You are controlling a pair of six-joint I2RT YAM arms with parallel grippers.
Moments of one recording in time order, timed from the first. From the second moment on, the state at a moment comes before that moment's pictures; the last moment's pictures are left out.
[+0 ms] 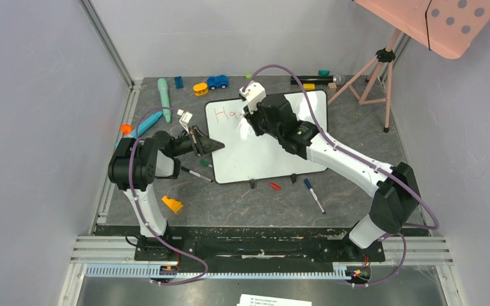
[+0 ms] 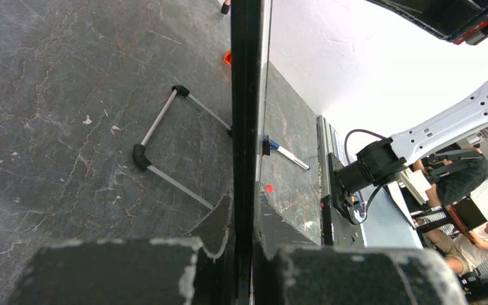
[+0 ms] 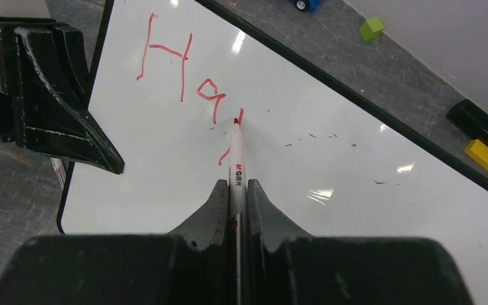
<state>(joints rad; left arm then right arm) -0.03 1.95 0.62 1.50 1.22 -0.90 0.76 1.59 1.36 -0.16 0.13 -0.11</state>
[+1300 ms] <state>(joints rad) -0.03 1.95 0.62 1.50 1.21 -0.90 0.76 1.61 1.37 -0.14 0.18 -0.12</state>
